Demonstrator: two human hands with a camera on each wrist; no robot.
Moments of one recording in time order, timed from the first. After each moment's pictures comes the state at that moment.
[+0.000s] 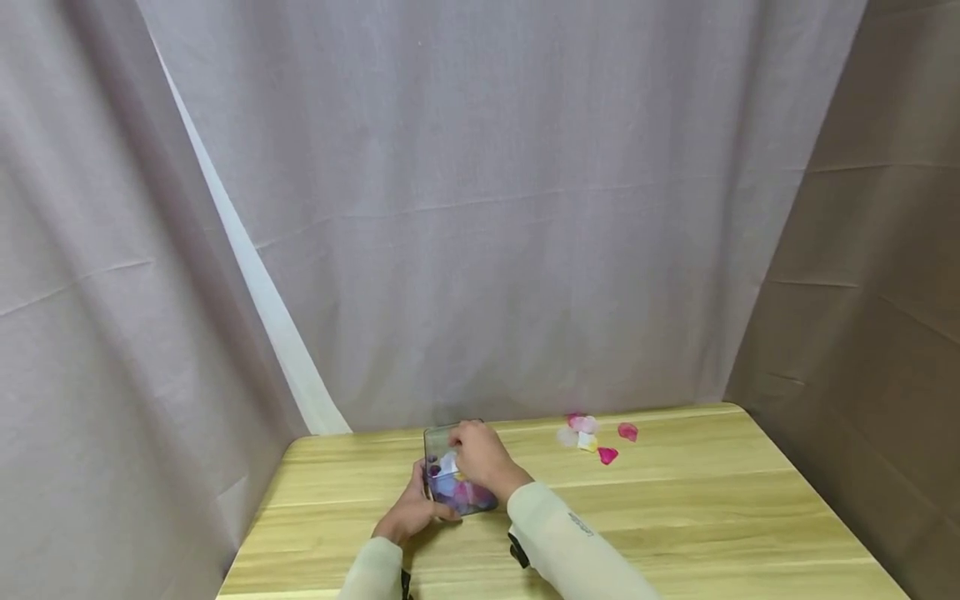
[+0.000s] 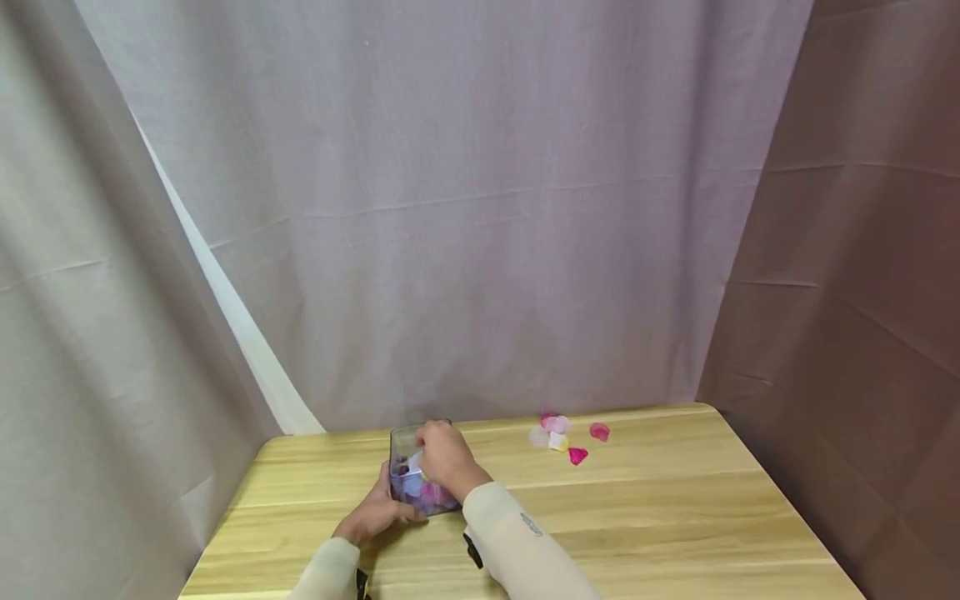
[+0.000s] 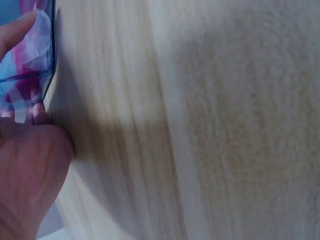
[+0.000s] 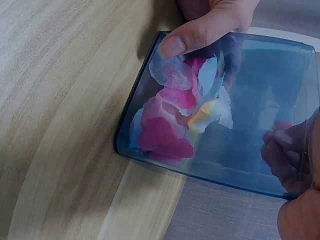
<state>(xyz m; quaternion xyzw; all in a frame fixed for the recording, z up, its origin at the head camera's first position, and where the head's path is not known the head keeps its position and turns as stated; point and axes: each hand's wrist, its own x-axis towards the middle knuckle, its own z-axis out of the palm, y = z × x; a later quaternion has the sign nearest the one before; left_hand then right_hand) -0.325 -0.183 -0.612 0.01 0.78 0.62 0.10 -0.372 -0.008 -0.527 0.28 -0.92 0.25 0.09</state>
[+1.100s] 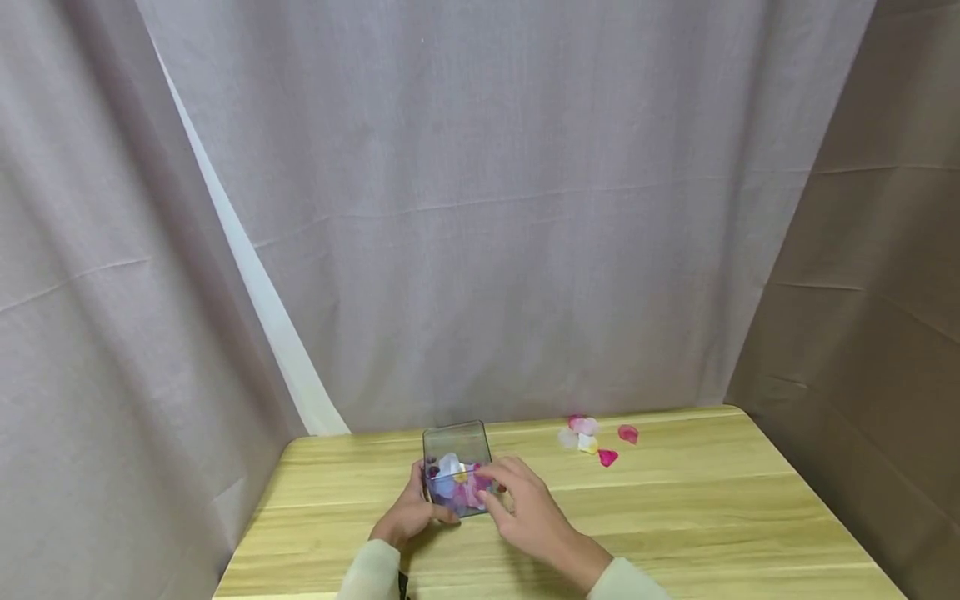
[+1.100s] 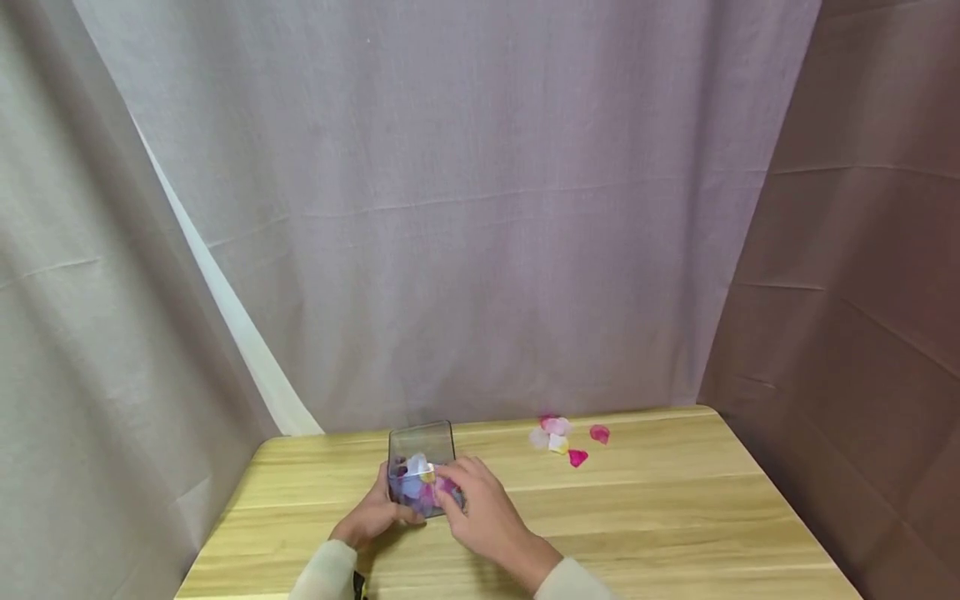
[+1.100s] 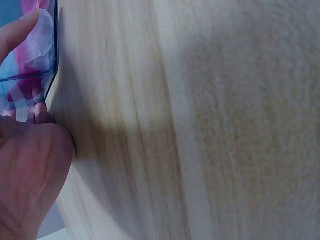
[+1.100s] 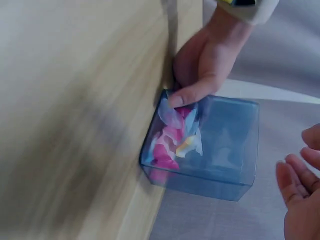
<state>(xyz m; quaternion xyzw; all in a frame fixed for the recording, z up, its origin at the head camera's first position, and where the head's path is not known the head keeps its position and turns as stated) -0.324 -0.182 -0.610 0.01 0.77 0.63 0.10 -0.279 0.066 -0.521 0.32 -0.84 0.39 0.19</state>
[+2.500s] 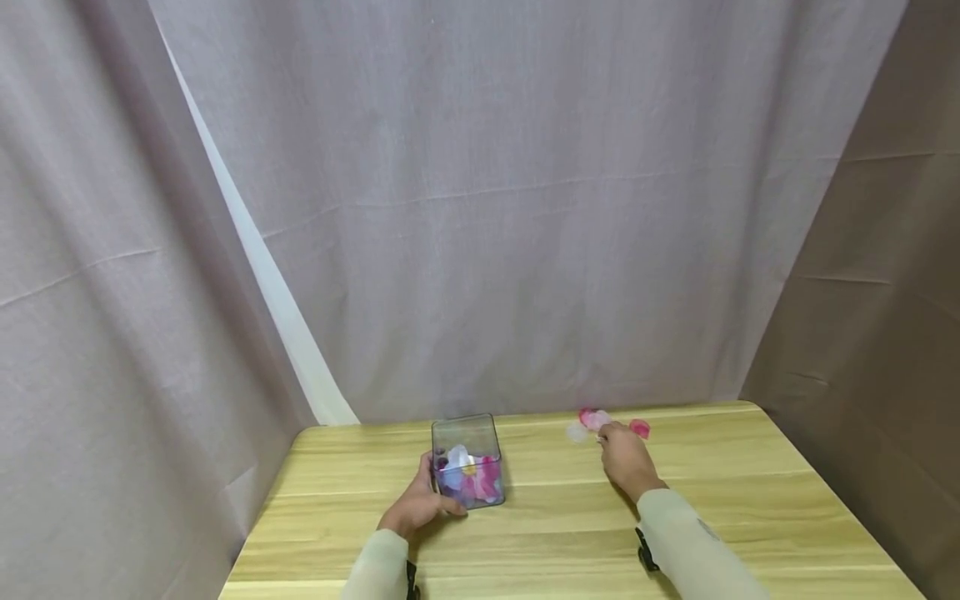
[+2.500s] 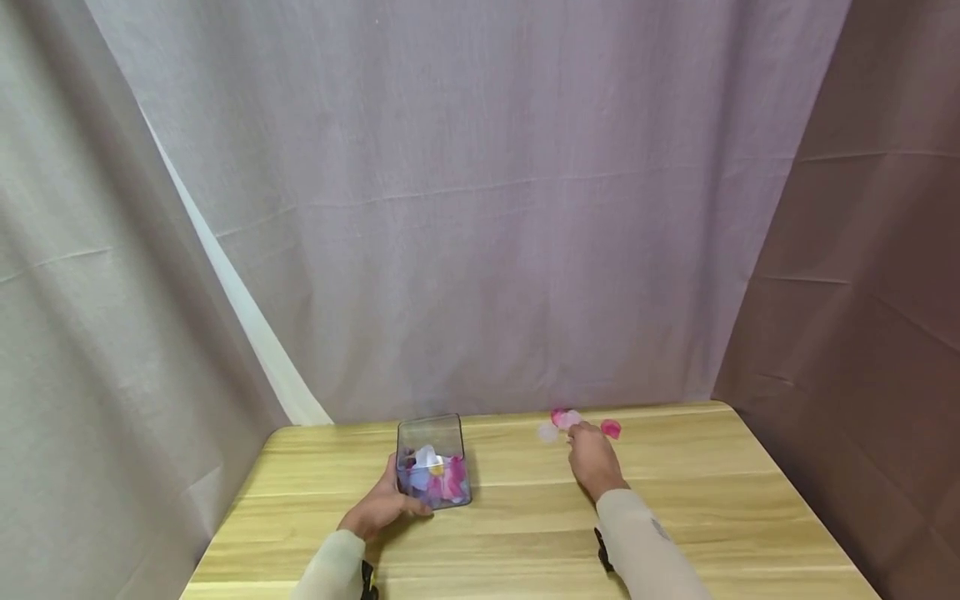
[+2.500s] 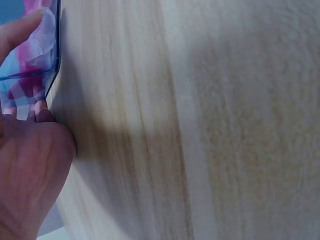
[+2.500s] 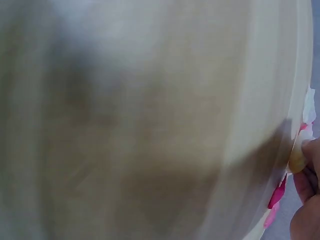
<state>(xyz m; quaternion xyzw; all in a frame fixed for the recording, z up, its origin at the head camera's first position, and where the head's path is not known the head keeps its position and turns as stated) -0.326 -0.185 -0.609 0.01 0.77 0.63 0.11 -0.417 0.211 -0.615 0.12 -0.95 0.26 0.12</state>
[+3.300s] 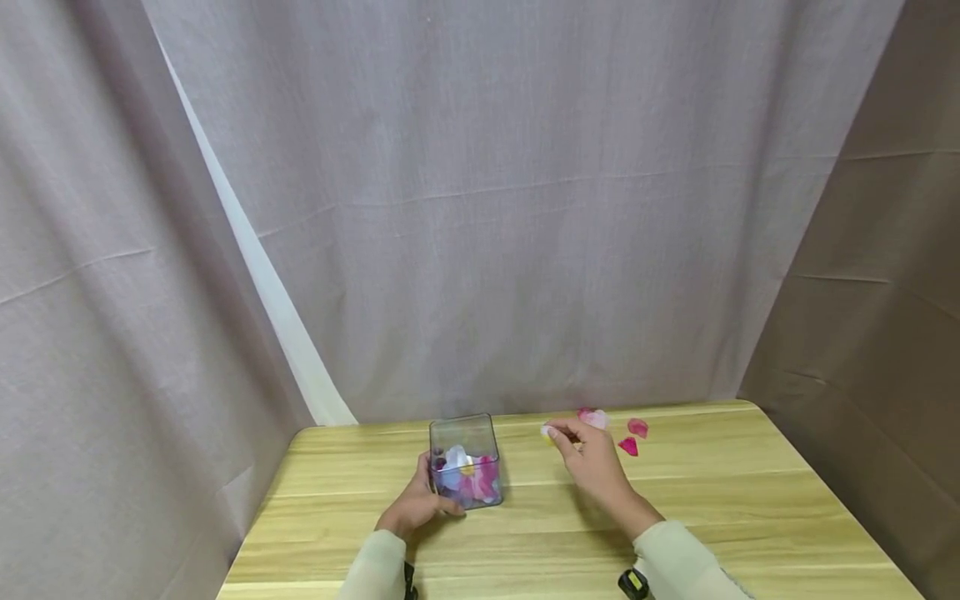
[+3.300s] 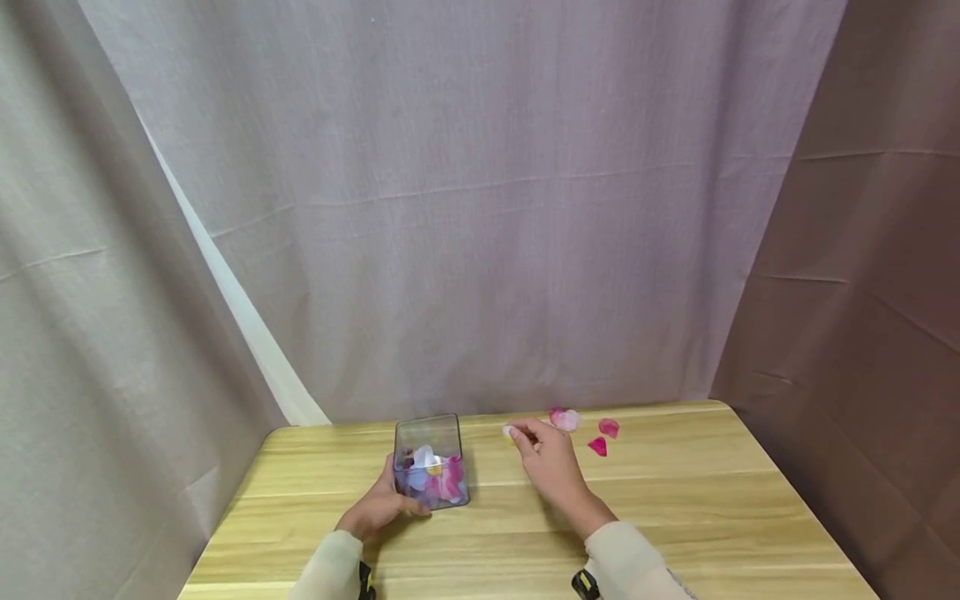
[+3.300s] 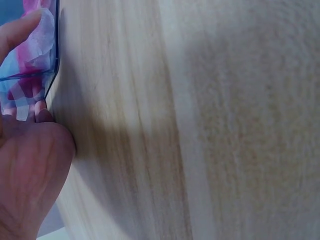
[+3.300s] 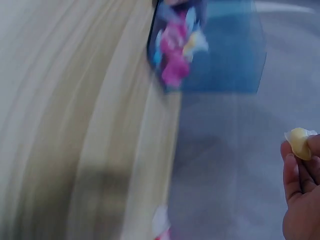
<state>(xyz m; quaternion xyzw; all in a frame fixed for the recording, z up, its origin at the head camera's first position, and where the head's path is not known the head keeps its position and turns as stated) -0.326 -0.183 -0.609 0.01 0.76 0.64 0.11 -0.340 0.132 -0.525 0.14 -0.84 0.49 0.18</state>
